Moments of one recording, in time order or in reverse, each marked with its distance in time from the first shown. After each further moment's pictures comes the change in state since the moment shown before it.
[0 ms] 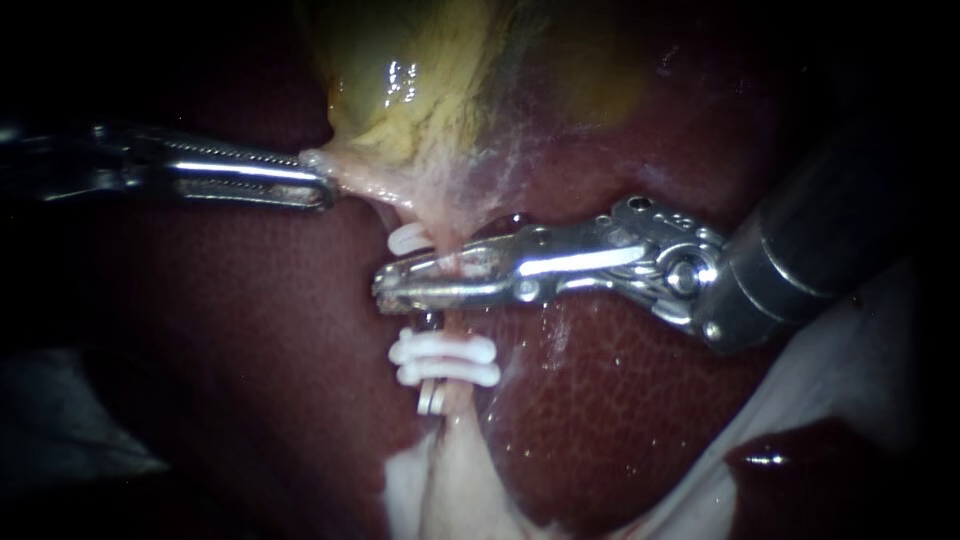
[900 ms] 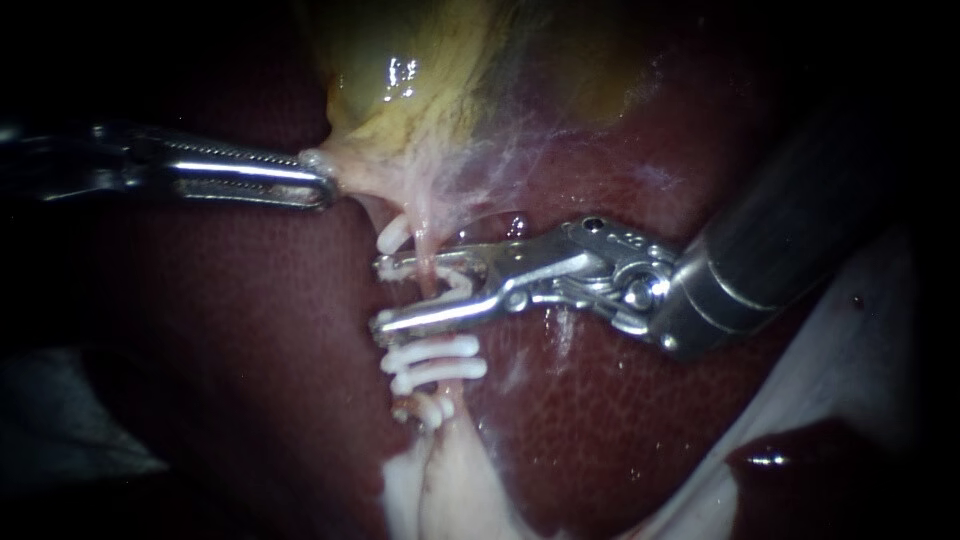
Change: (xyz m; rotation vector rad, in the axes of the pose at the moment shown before) right arm -0.002 0.003 0.002 0.009 -0.020 -0.069; left arm 0.000 0.000 0.000 0.000 0.000 0.000
